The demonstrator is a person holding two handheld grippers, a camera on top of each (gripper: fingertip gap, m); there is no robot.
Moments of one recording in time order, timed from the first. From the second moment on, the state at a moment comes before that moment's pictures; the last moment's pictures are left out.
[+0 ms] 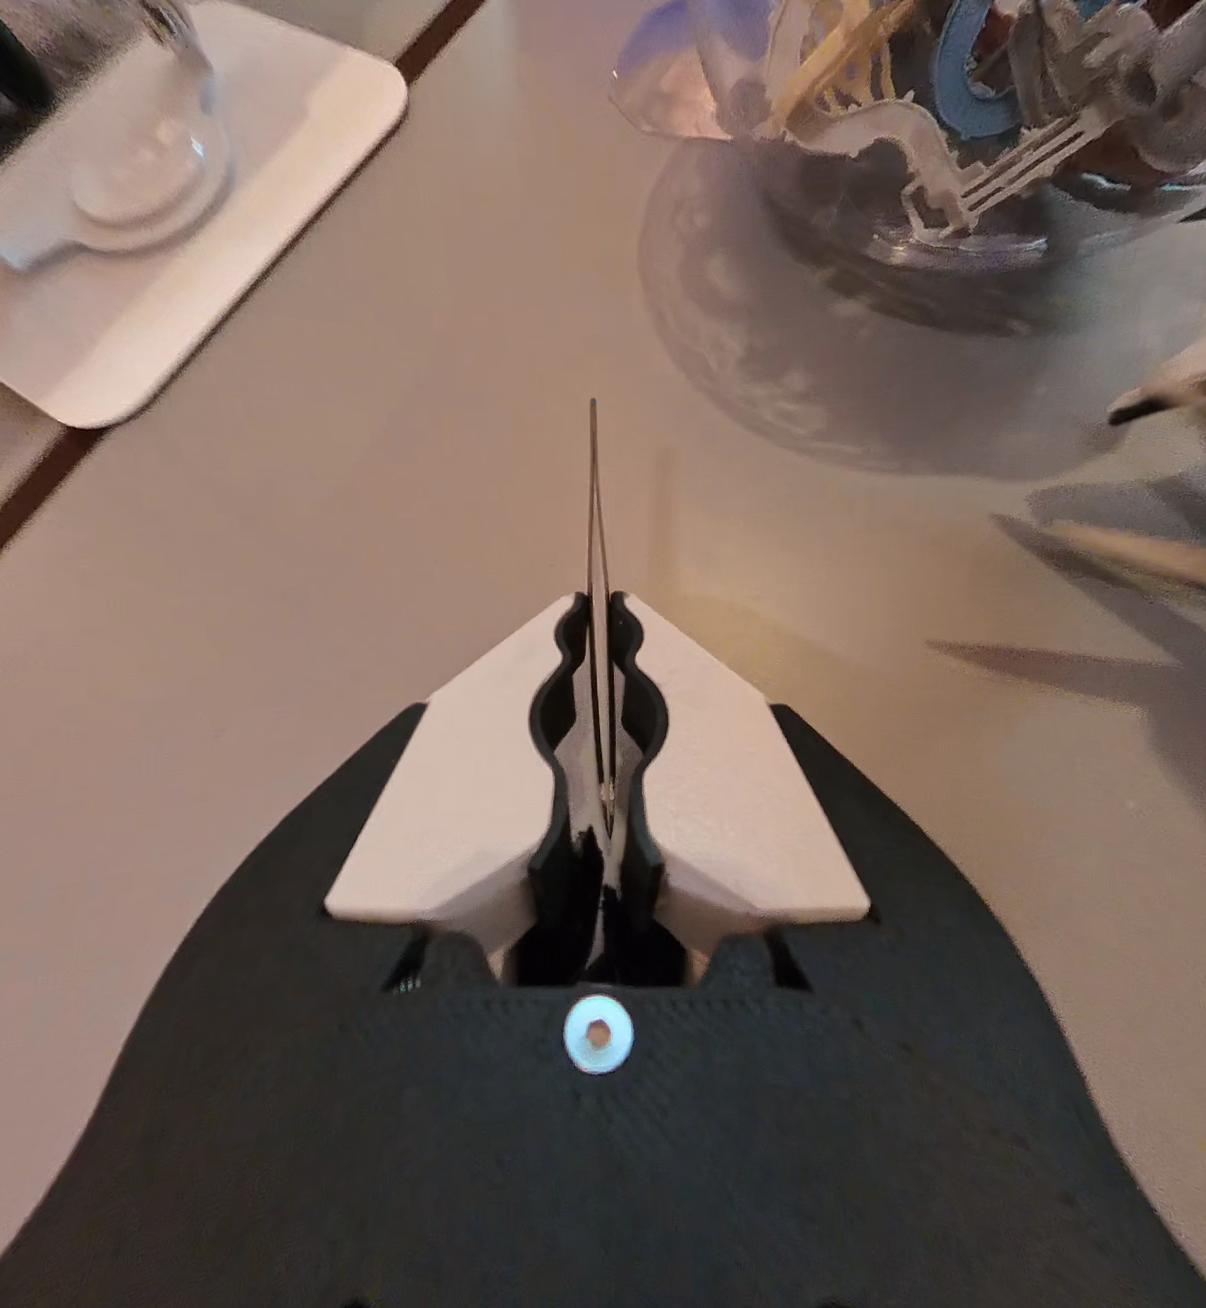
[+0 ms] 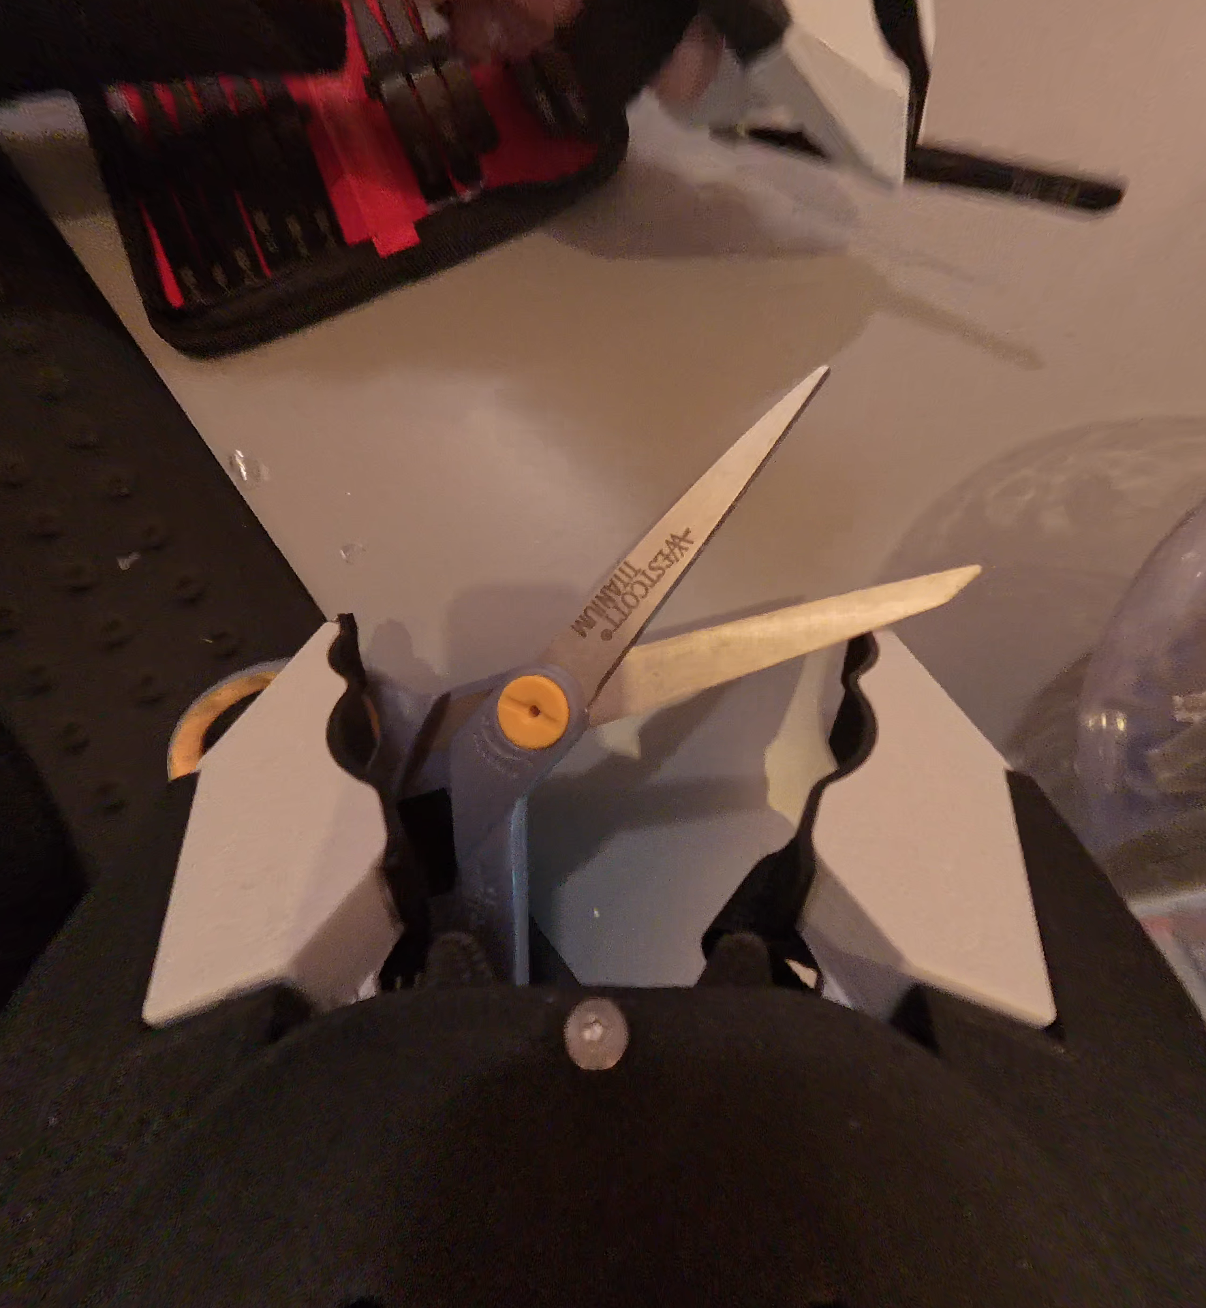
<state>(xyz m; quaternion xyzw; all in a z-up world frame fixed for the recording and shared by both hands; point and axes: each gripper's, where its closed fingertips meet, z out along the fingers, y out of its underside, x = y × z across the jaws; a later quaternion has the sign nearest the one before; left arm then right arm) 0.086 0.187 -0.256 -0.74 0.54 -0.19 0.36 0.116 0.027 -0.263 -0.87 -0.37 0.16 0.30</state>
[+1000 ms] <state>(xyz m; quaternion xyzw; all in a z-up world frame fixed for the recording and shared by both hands) 0.174 0.014 -0.083 -0.29 0.69 -0.11 0.65 0.161 0.017 -0.078 -0.65 -0.23 0.42 0.59</state>
